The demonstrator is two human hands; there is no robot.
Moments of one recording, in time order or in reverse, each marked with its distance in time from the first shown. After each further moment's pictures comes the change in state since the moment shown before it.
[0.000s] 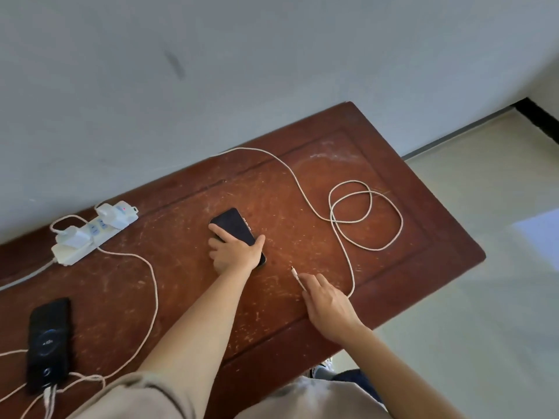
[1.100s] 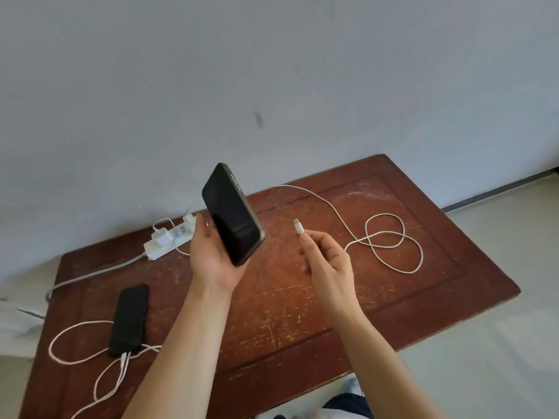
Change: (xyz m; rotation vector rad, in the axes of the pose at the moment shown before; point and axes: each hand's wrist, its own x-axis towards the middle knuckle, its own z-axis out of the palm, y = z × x) left_hand -0.110 -0.102 -0.184 -2.168 -0.558 0.241; right_hand -0.037 -0.184 -0.093 1.208 0.336 -0.105
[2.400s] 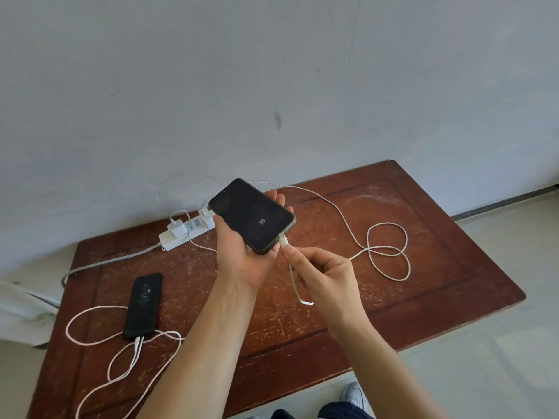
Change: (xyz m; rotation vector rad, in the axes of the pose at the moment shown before) left_hand -0.031 -0.004 0.008 -0.184 -0.137 -0.104; right_hand -0.050 -0.033 0.031 -0.113 -0.106 0.059
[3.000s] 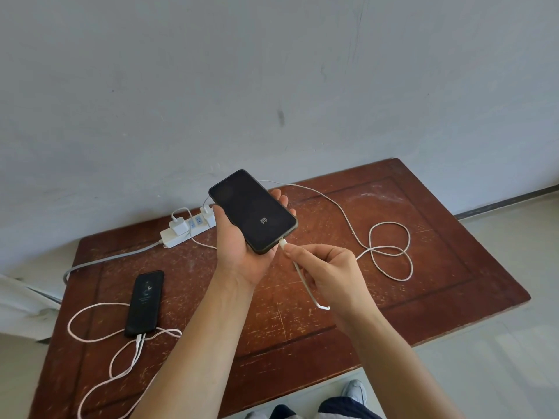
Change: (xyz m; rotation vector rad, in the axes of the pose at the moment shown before) left_hand 0.009 0.006 -0.004 0.109 -0.042 0.040; right_hand 0.011 -0.013 -0.005 -0.027 -0.053 0.187
